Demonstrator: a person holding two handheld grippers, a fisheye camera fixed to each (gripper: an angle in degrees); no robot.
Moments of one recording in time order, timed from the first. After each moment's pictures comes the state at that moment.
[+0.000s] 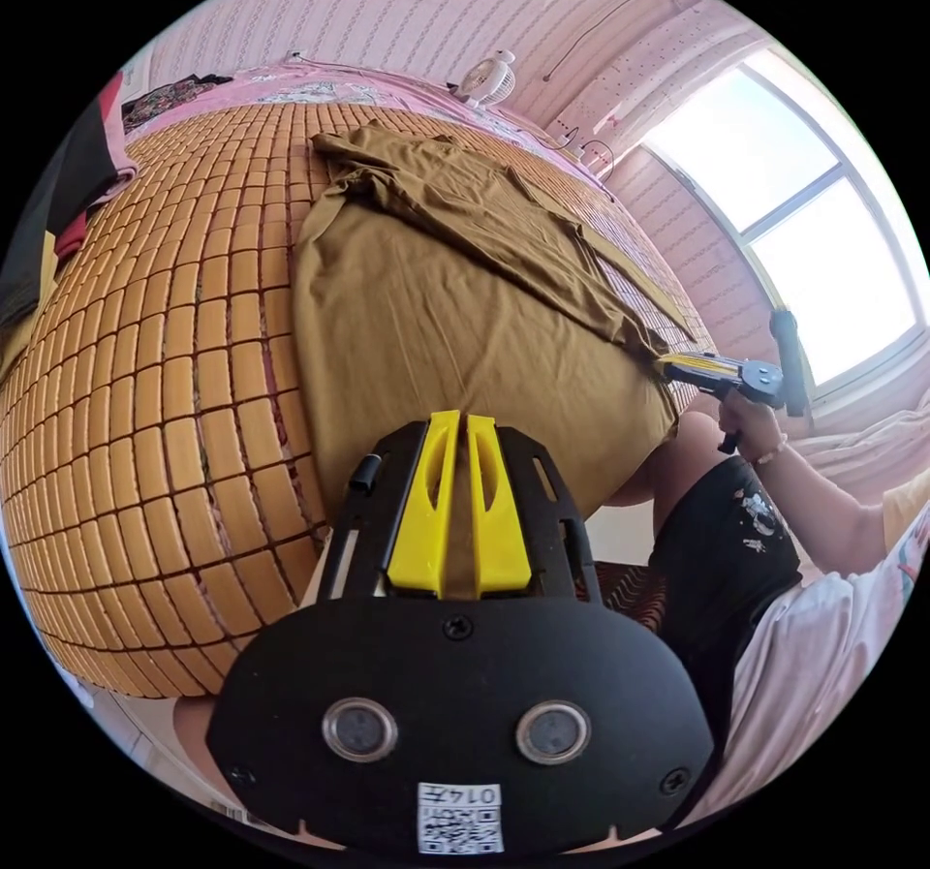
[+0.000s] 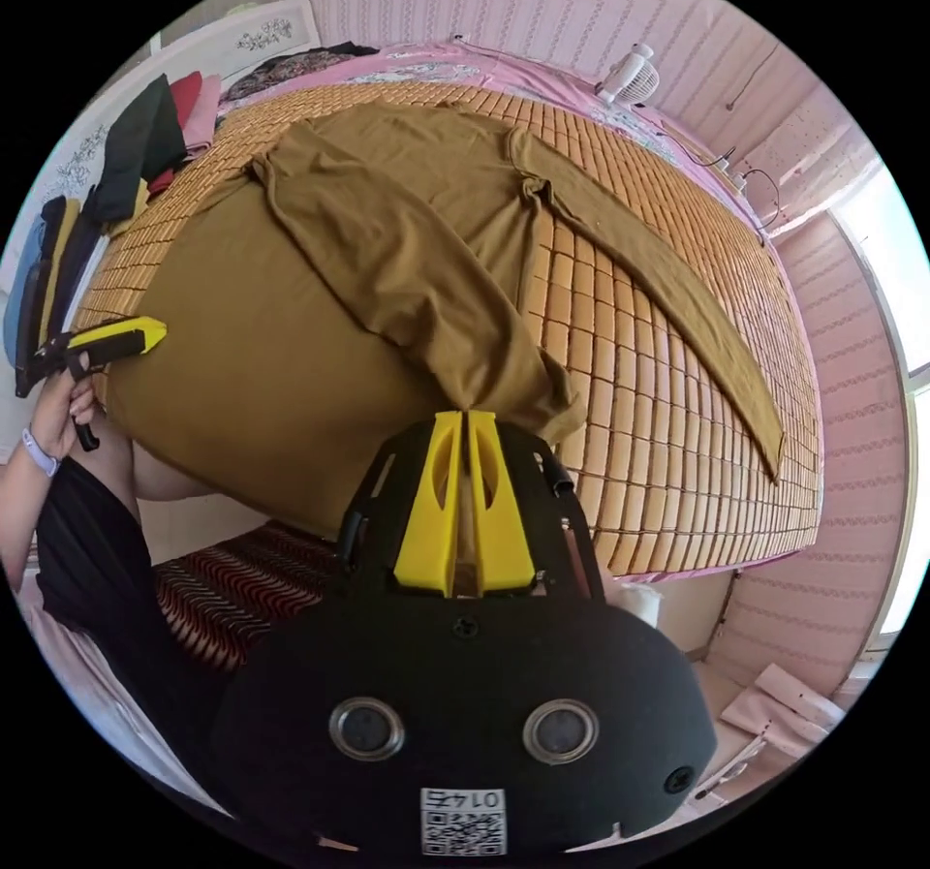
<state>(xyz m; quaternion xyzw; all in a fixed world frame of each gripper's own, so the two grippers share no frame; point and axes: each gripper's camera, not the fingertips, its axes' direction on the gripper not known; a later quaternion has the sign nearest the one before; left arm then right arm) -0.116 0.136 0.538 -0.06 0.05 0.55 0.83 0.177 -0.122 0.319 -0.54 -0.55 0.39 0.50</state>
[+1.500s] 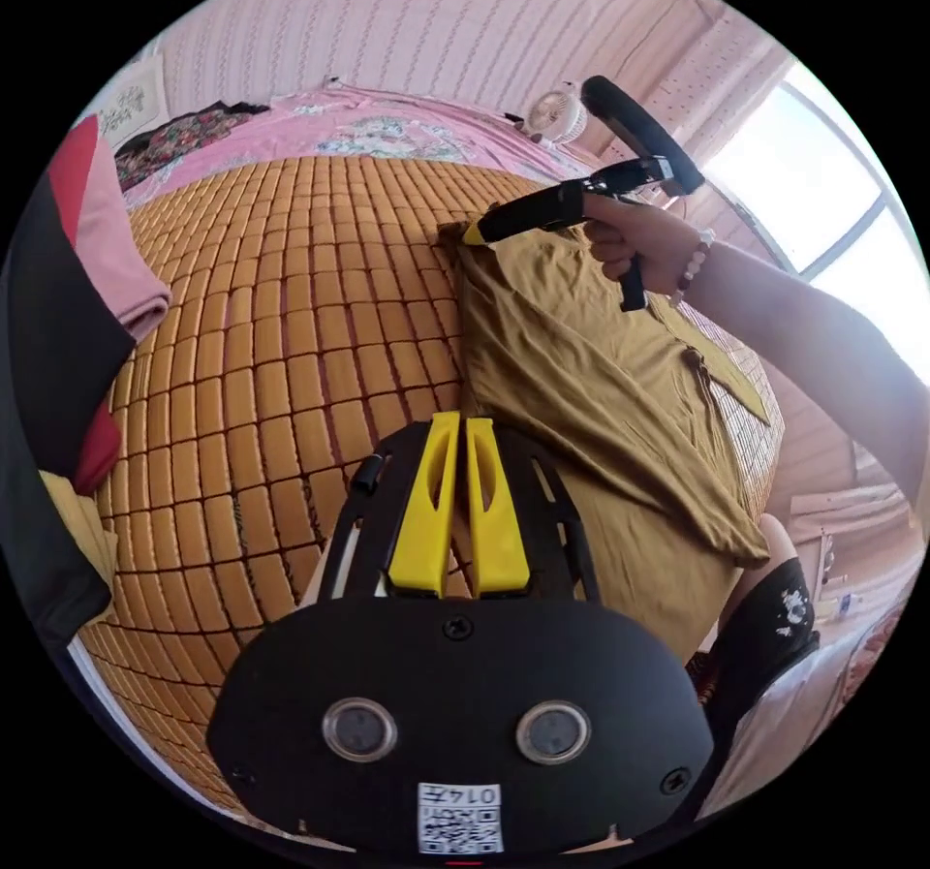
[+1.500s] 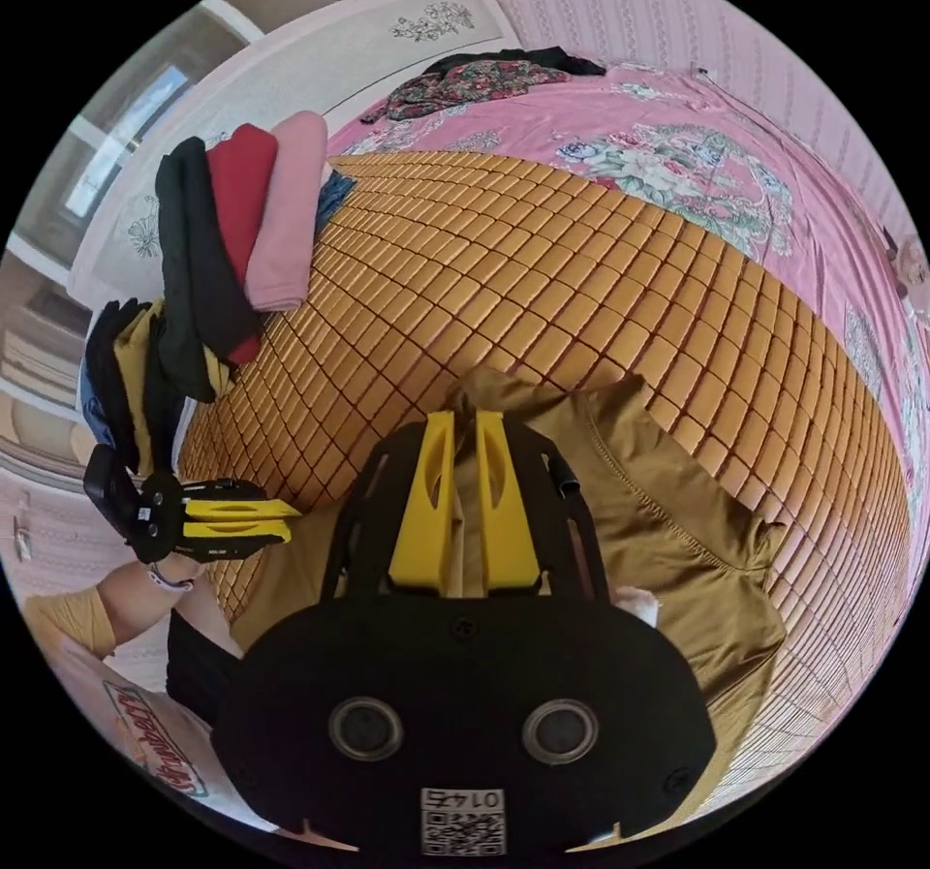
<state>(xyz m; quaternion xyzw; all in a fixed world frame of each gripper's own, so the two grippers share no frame) -0.001 -0.006 0.541 0.00 0.00 0.55 0.84 0.006 -0.207 0.763 -0.33 -0.74 0.41 0.41</state>
